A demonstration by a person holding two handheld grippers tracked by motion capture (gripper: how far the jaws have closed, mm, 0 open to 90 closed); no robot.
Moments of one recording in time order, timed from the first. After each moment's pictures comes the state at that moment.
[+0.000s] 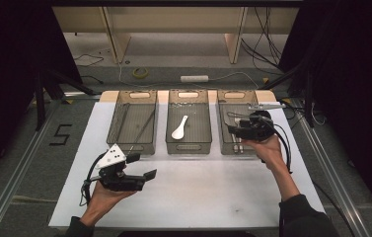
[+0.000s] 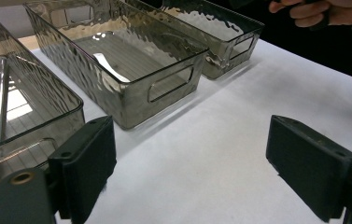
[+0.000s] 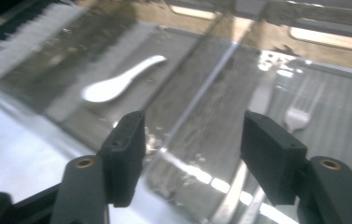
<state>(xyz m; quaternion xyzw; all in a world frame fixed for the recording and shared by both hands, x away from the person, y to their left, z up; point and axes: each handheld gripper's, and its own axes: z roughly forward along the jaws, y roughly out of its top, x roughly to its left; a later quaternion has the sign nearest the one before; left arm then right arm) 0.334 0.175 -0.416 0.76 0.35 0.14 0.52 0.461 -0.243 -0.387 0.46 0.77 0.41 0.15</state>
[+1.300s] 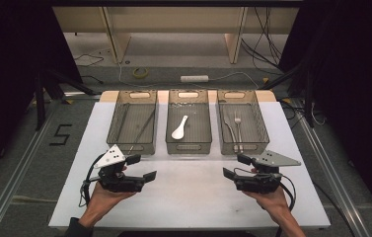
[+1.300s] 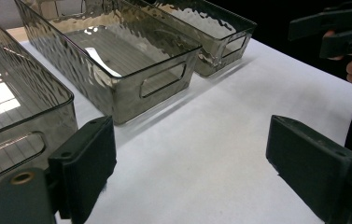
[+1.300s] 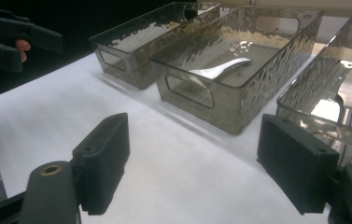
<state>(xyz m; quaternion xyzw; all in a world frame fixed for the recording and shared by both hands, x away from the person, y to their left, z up) 0.332 0.177 -0.416 0.76 0.35 0.11 0.53 0.328 -0.237 -0.417 0.36 0.76 0.52 0.15</state>
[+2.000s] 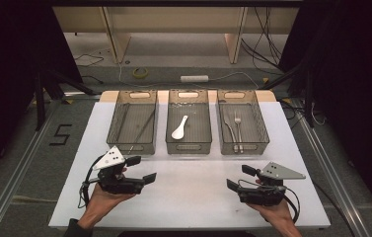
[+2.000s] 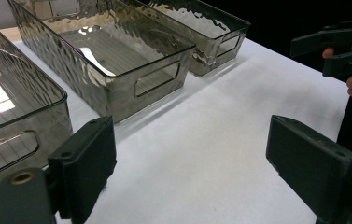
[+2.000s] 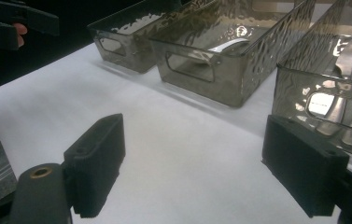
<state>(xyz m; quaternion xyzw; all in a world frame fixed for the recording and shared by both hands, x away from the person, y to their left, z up) 0.328 0.177 -0.415 0.77 0.35 0.11 0.53 0.306 -0.247 -0.433 0.38 0.75 0.52 0.15</state>
